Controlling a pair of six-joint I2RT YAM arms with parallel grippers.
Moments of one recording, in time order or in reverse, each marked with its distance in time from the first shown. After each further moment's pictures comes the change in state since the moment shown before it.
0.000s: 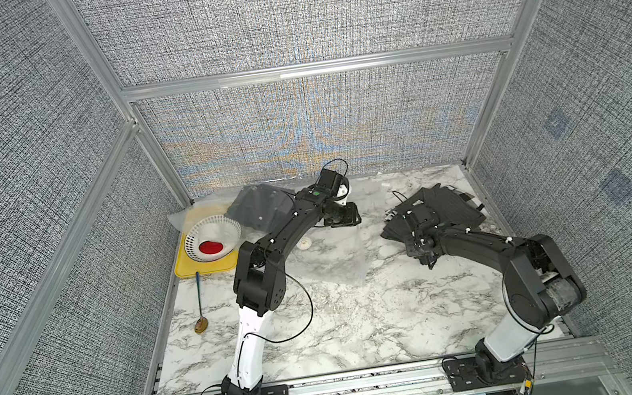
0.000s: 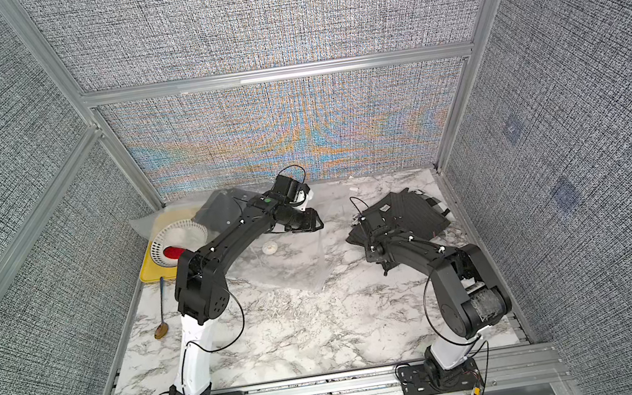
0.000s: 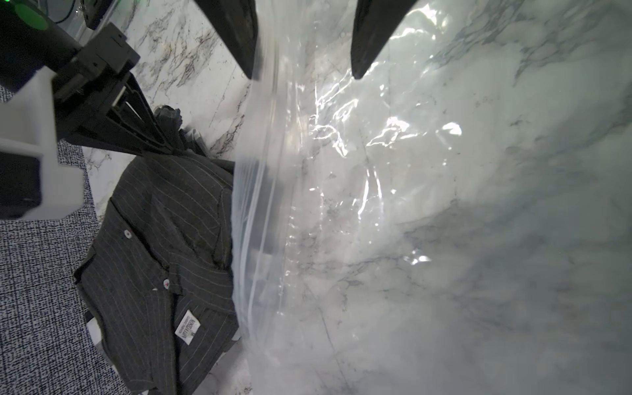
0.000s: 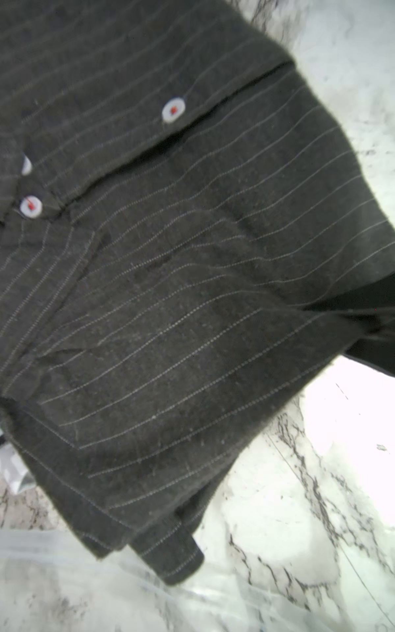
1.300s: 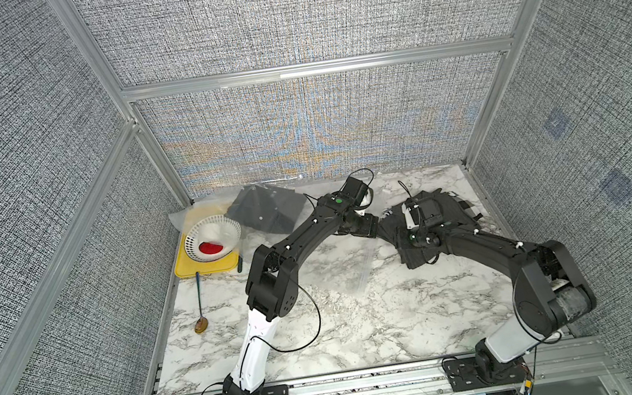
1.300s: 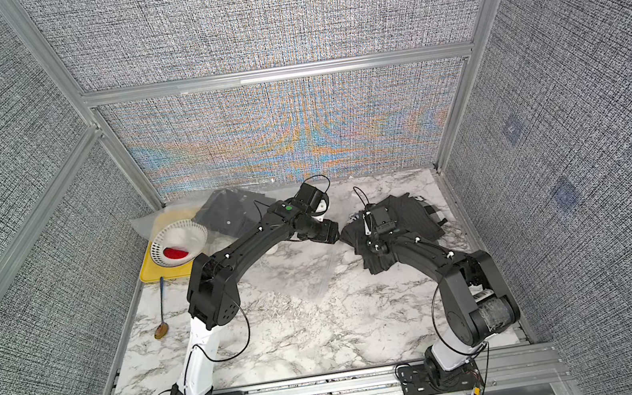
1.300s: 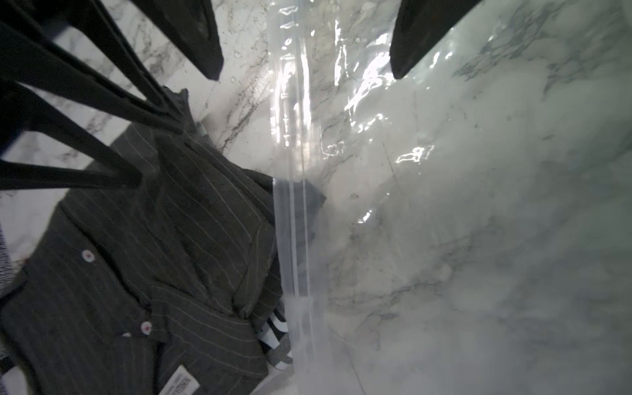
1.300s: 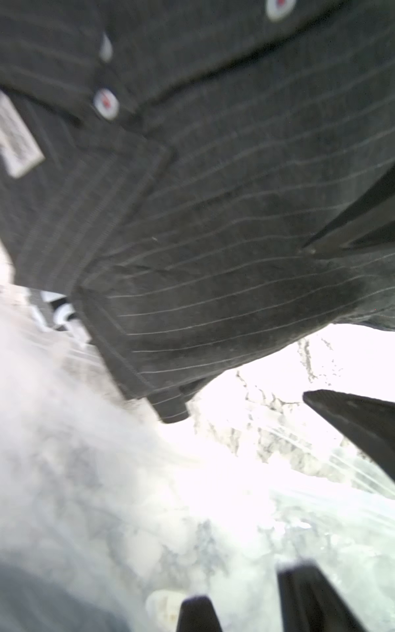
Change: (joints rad) left arm -0.147 0.057 0.074 -0.090 -0.246 0.048; right arm -0.024 -0.061 0.013 0.110 -0.271 0.040
